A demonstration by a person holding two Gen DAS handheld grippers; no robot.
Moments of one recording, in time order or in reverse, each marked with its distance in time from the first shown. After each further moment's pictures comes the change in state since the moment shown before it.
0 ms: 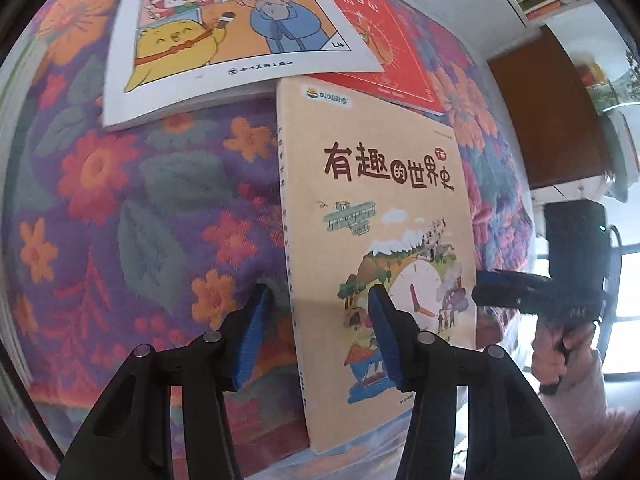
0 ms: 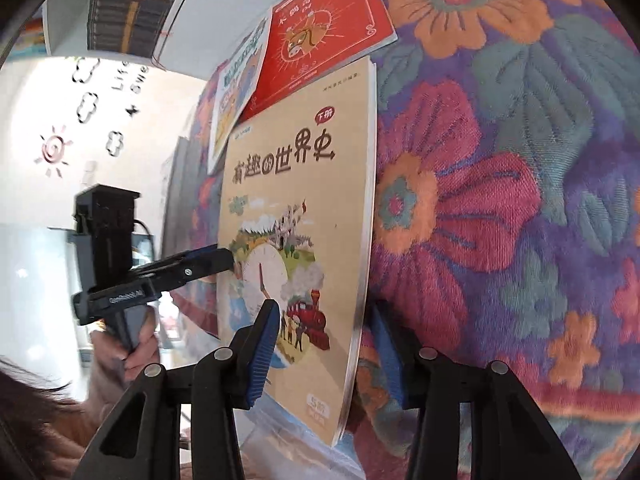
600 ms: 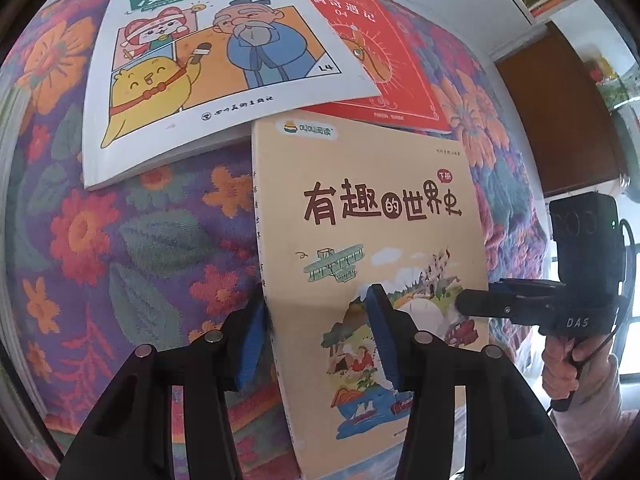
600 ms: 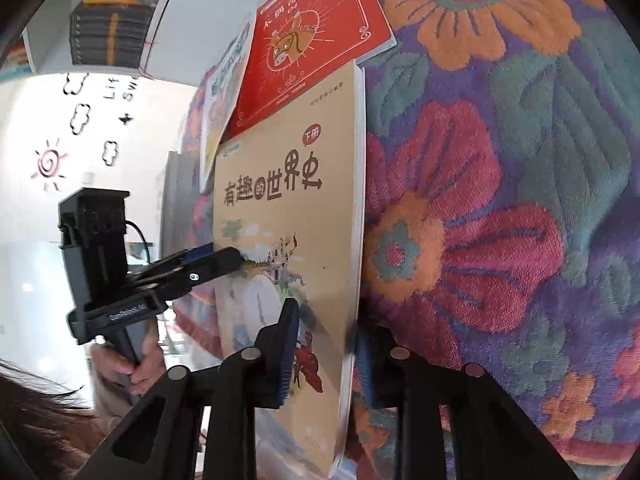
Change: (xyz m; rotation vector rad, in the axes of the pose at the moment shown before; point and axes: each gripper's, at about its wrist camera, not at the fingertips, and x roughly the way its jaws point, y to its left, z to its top) left arm 0.006 -0.015 0.021 0.020 -0.043 0.069; right arm 0.009 0.001 0.014 0.026 0.020 -0.042
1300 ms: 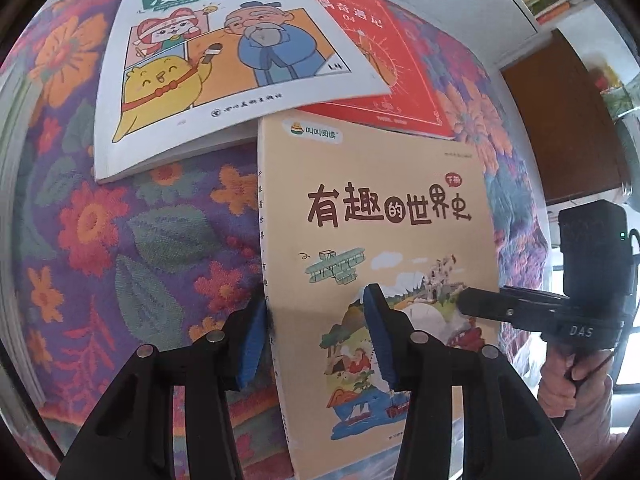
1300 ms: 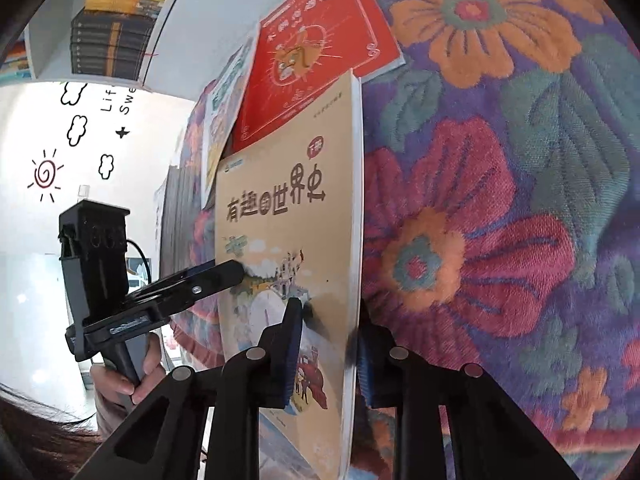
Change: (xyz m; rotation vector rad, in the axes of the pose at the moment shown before) left arm -0.010 0.003 -0.007 -0.022 -0.008 0.016; right arm -0.005 0.014 0.002 0.022 -0.064 -0.005
